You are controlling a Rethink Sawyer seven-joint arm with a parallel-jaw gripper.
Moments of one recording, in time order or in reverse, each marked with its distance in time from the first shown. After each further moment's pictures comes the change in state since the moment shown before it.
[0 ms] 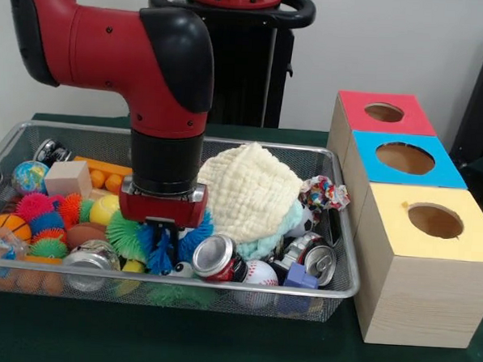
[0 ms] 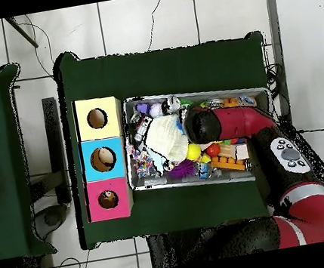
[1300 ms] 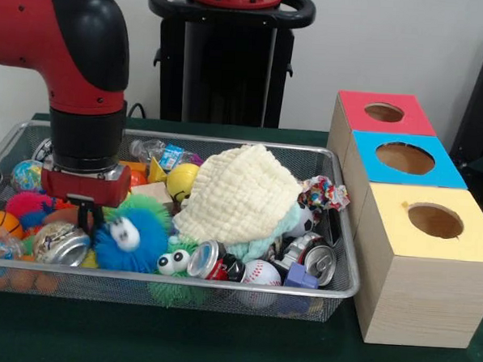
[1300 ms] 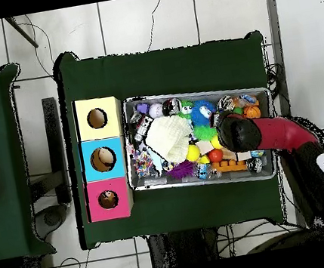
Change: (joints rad) arm -0.220 -0.022 0.072 0.052 -0.102 -0.023 0.000
